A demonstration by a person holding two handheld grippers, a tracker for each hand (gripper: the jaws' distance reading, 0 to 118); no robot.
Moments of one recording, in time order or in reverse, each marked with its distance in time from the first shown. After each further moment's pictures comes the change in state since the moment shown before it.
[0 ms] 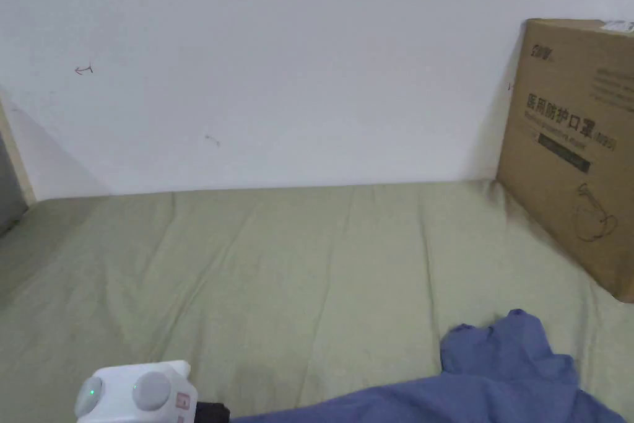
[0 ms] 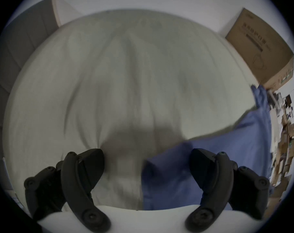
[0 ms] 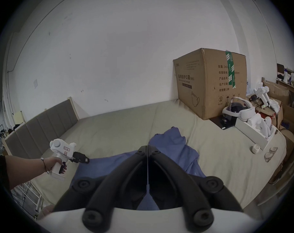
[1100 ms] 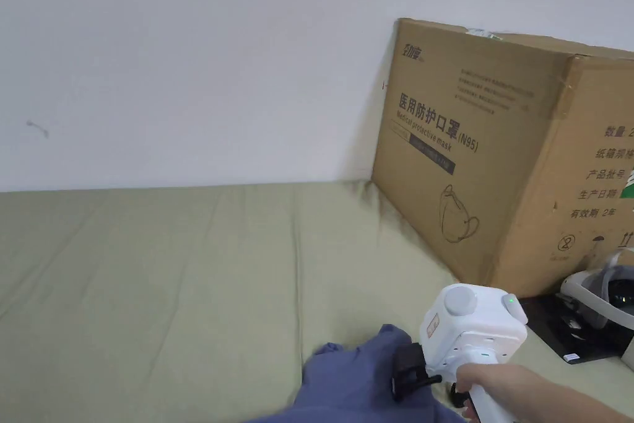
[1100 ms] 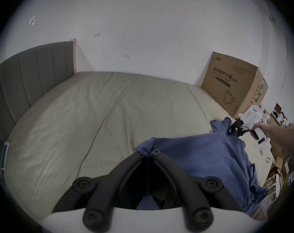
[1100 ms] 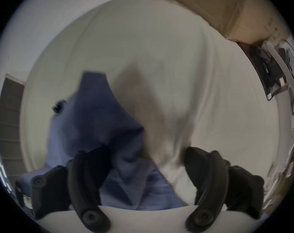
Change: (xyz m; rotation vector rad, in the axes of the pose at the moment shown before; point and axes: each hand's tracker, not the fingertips) left arm 0.035 -0.109 0.161 0.612 -0.024 0.026; right arm 0.159 0.009 -0.433 -1.014 -0.234 -0.074
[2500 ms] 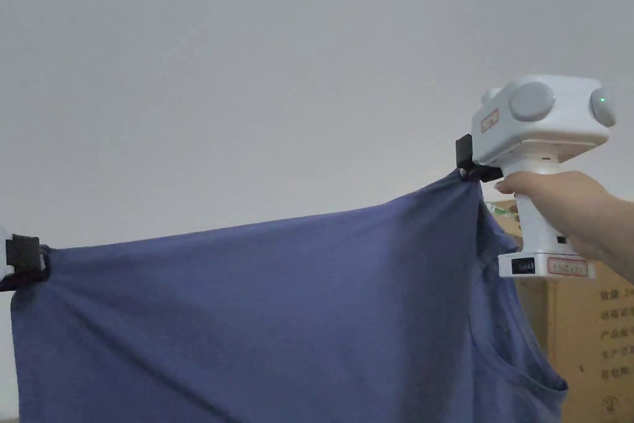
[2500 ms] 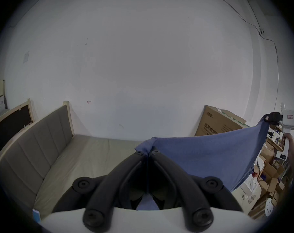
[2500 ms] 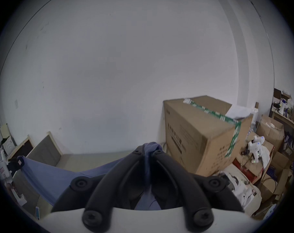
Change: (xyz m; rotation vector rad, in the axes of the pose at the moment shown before) left arm 0.056 0.401 0.108 0.313 -0.050 -0.051; right arm -0.061 -0.008 0.565 1.096 0.096 0.010
